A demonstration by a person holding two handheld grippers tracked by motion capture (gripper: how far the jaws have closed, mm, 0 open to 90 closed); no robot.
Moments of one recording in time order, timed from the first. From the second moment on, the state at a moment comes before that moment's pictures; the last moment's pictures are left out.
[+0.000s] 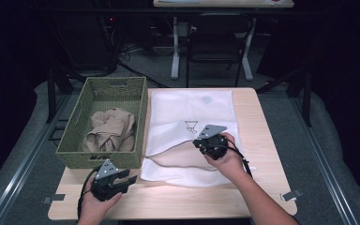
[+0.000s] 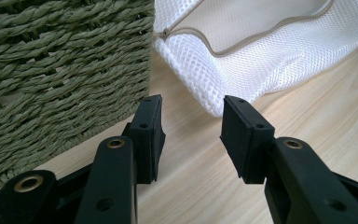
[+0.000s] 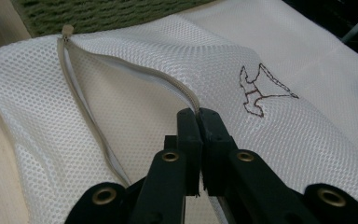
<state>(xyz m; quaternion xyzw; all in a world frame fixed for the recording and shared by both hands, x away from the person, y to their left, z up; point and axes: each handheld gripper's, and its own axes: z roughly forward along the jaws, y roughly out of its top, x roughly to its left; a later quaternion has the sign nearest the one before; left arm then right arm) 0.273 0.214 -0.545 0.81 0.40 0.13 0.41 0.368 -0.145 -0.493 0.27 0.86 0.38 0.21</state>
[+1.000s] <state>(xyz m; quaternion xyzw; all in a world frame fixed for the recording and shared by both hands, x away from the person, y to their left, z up) 0.273 0.214 -0.550 0.81 0.43 0.15 0.38 0.388 -0.151 -0.470 0.27 0.84 0.41 0.22</state>
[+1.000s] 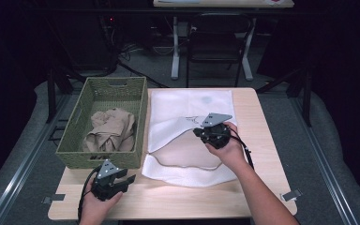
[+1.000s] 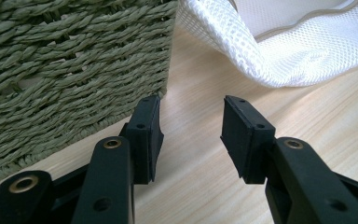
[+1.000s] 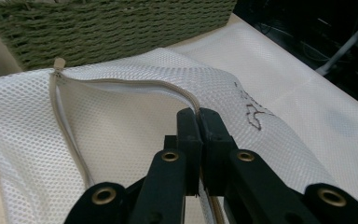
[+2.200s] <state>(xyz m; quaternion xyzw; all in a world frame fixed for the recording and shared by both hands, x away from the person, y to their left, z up) 0.274 0.216 -0.549 0.80 0.42 0.15 0.40 0.394 -0.141 -0.506 0.27 0.86 0.37 0.21</state>
